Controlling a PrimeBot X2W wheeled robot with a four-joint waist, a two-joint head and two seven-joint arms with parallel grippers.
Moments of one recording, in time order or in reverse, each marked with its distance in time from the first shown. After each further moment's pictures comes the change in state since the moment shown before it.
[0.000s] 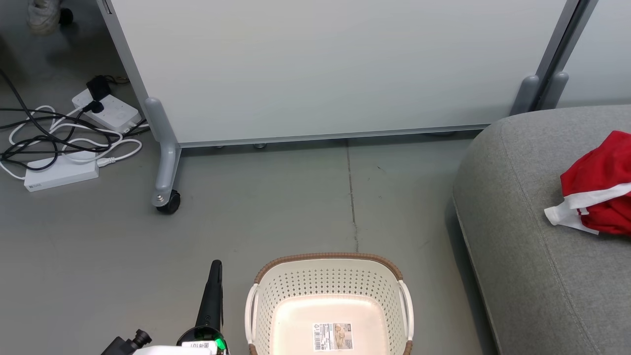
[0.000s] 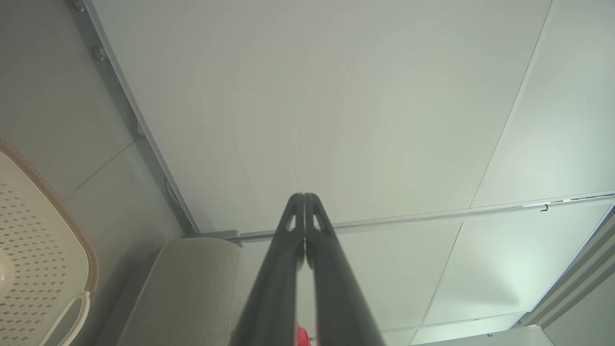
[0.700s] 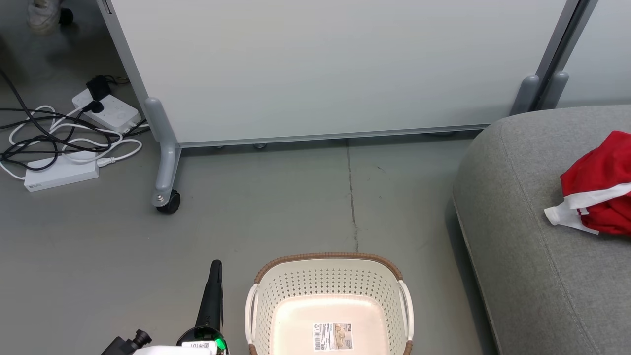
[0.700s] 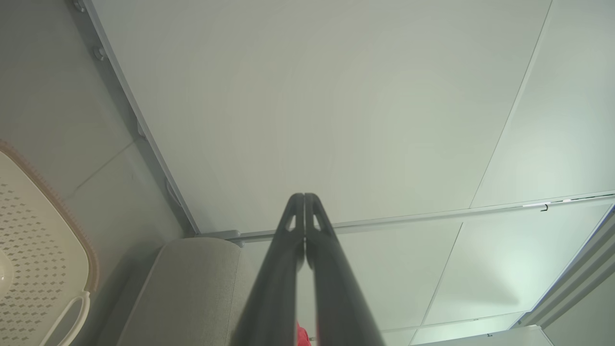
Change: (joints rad) left arm 0.000 0.000 0.000 0.000 0.000 0.000 0.000; right arm -0.002 0.003 -0.006 0.000 -0.004 0.000 0.005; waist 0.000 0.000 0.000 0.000
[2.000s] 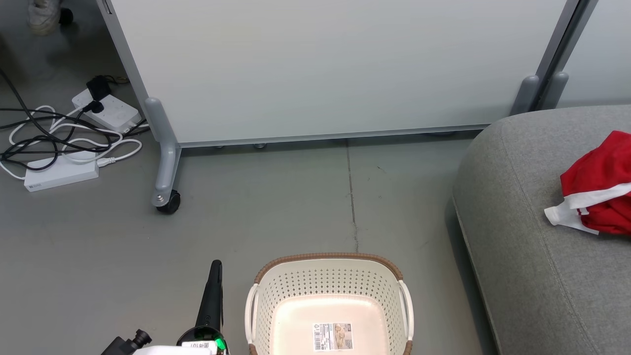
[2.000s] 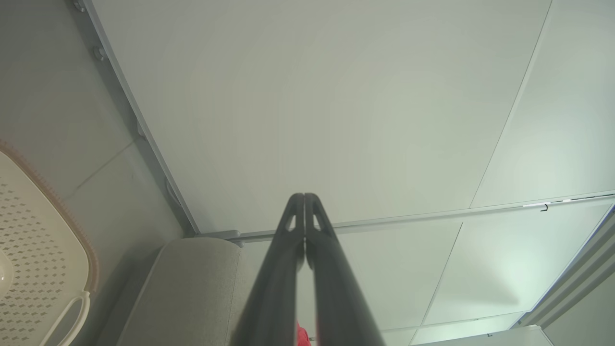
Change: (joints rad) left arm 0.000 0.000 0.000 0.000 0.000 0.000 0.000; right arm -0.003 0.005 -0.010 0.000 -0.009 0.000 0.007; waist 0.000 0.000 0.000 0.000
